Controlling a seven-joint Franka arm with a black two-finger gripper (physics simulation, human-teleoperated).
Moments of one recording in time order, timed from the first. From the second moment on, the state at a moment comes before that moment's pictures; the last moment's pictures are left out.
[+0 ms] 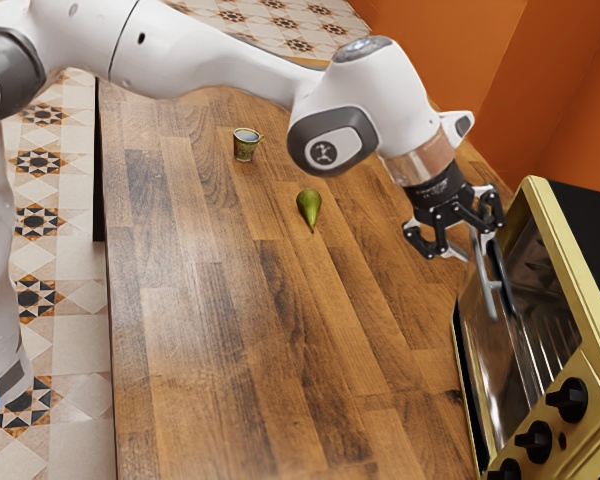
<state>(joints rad) -0.05 -0.01 -0.31 -1.80 -0.05 2.56 -1.63</state>
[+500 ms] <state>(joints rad) -0.05 -0.08 -0.31 -1.89 -0.10 2.56 -1.63</state>
